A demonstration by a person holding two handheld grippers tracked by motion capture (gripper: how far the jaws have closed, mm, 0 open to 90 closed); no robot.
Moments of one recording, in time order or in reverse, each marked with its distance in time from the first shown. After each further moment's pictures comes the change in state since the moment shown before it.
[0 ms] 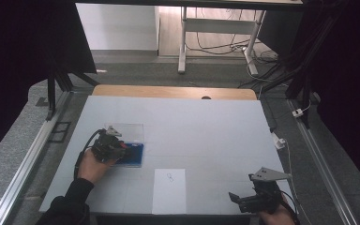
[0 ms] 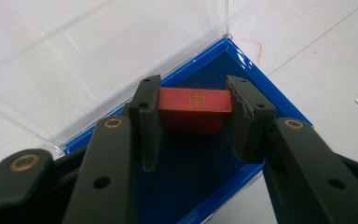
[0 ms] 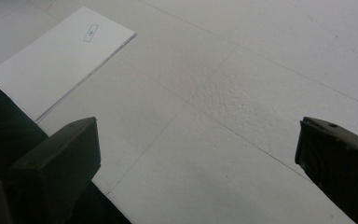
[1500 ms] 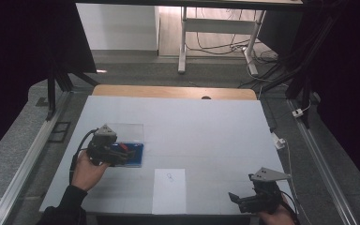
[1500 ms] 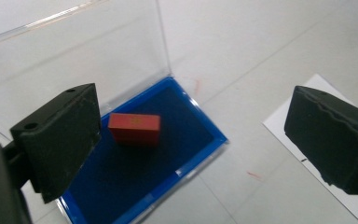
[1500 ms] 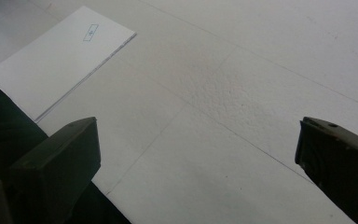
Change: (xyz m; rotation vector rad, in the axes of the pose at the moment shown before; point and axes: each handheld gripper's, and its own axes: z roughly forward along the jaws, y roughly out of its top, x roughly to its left) left arm -0.020 0.001 -0.046 -0.152 -0.117 -0.047; right arm 0.001 0.000 0.000 0.001 -0.005 -0.005
